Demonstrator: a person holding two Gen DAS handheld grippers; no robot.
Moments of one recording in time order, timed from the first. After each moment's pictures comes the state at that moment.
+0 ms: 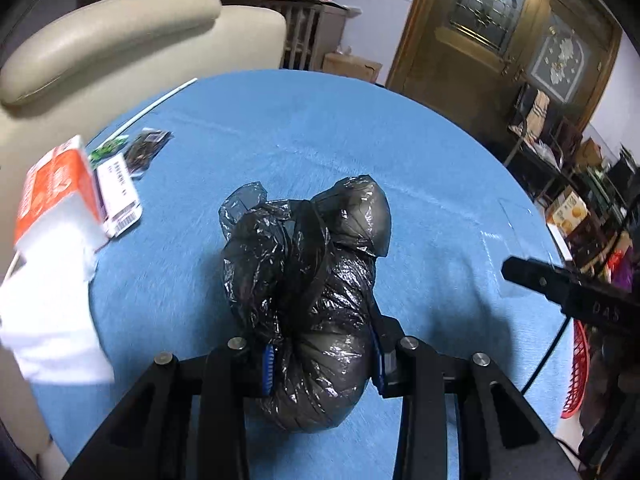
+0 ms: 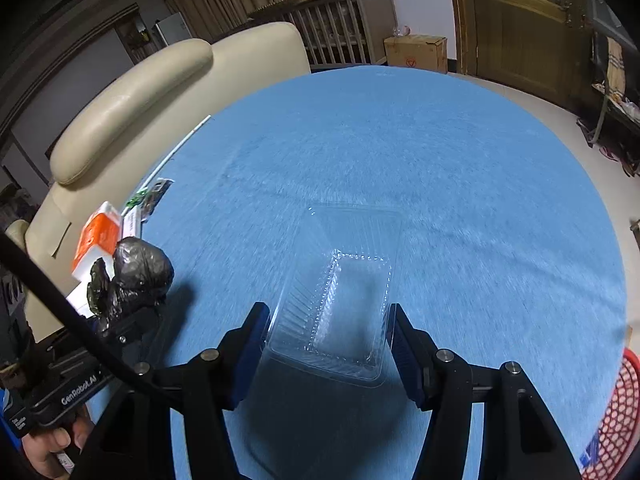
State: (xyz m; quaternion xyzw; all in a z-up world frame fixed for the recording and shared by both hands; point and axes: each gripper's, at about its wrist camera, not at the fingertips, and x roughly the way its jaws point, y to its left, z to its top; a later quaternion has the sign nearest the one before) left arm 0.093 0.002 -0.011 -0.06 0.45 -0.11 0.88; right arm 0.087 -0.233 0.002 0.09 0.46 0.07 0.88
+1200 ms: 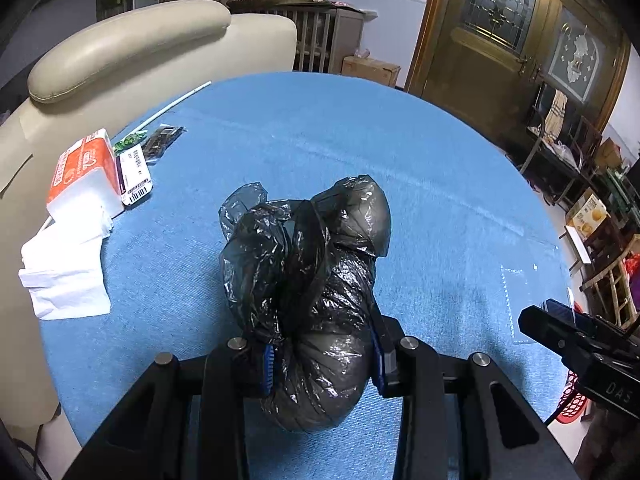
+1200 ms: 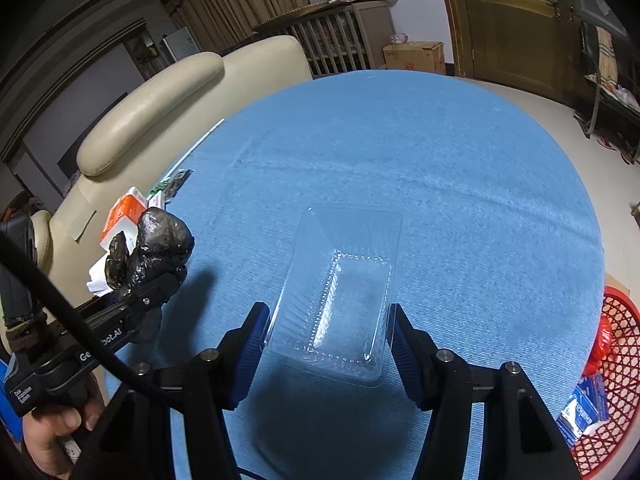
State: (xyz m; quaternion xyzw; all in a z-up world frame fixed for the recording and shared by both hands) left arm 0.062 -0.042 -0.007 -0.03 0.45 -0.06 0.89; right arm 0.003 -0.261 0.005 0.11 0.44 0.08 0.89
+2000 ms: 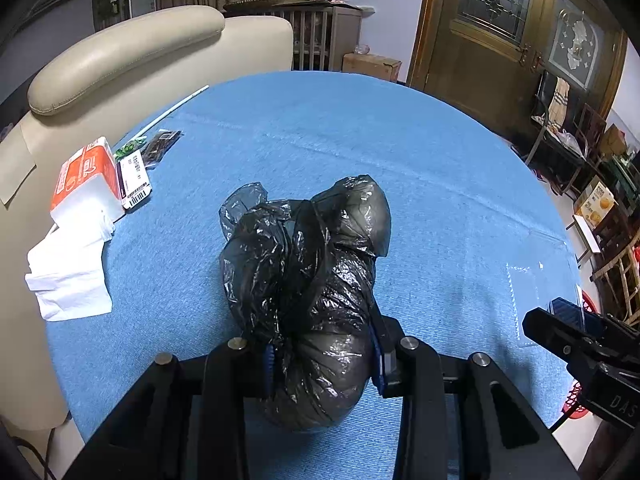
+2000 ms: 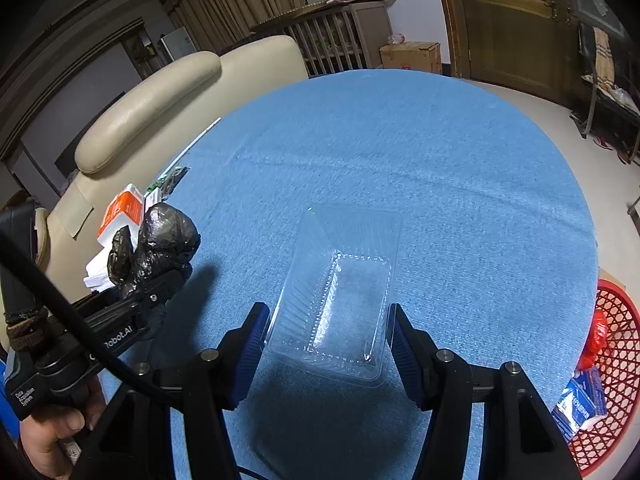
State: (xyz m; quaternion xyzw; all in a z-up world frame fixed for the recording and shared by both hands) left arm 0.057 -0.058 -0.008 -0.01 0.45 -0.05 0.89; right arm -0.005 -0.260 0.003 0.11 0.44 0.08 0.89
